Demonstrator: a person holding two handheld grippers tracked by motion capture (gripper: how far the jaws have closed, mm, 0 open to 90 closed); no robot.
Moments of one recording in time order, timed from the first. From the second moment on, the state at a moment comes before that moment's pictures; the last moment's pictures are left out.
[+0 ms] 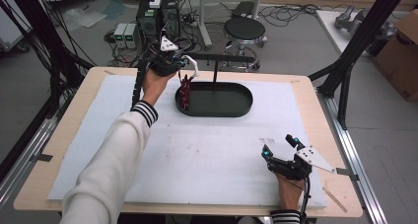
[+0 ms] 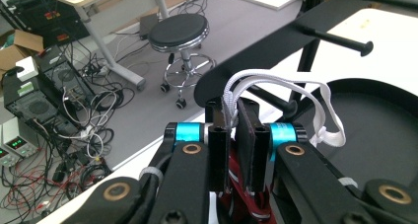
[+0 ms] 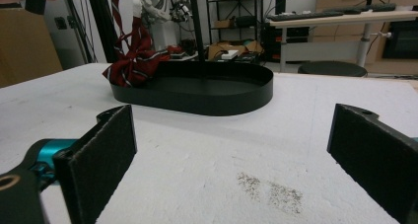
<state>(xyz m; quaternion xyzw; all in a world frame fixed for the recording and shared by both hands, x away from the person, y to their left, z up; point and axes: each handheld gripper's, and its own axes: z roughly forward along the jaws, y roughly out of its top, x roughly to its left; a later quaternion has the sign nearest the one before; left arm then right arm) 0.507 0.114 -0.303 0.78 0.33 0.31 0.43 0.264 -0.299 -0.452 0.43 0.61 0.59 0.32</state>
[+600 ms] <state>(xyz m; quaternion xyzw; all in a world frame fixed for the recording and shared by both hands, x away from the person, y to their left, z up) 0.505 0.114 -0.312 0.78 0.33 0.31 0.42 0.265 -0.299 -0.452 0.42 0.61 0.59 0.32</state>
